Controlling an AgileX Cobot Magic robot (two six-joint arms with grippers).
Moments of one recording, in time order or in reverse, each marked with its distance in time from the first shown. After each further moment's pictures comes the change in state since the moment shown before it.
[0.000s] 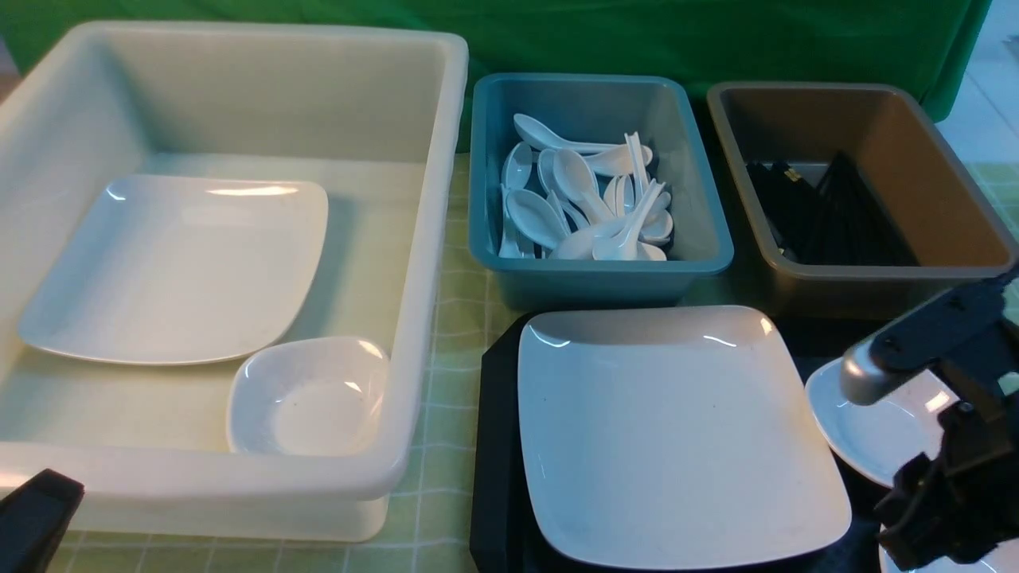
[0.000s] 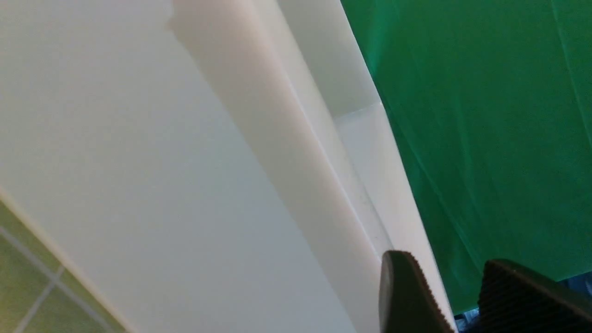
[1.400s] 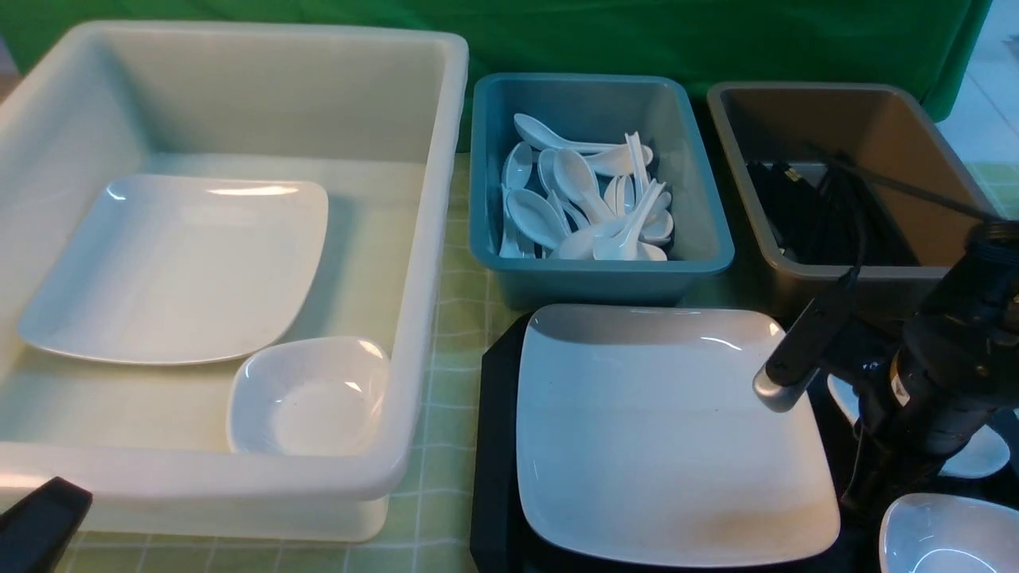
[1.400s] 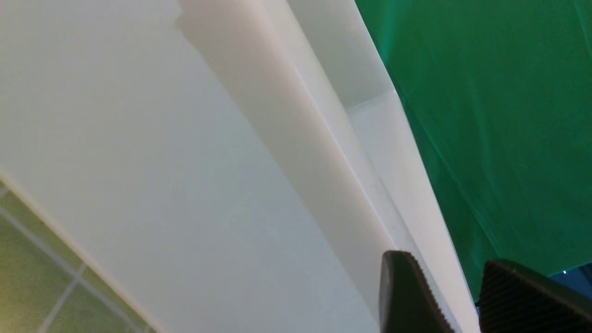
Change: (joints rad) right arm 0.008 0.336 -0.117 -0.387 -0.062 0.008; left arm 0.000 0.000 0.000 0.044 0.028 -0.004
